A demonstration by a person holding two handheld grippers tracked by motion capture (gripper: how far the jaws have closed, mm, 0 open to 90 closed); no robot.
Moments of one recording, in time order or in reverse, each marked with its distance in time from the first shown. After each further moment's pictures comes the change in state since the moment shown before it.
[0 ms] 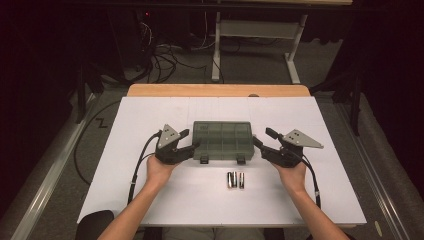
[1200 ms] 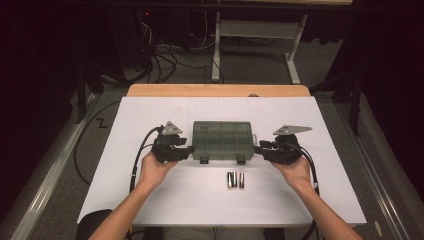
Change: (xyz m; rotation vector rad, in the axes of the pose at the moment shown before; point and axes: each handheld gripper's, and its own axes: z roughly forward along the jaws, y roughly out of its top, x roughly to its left) left arm 0.009 0.019 -0.007 0.373 -0.040 -0.007; right arm -0.003 0.017 0.008 0.438 0.079 0.030
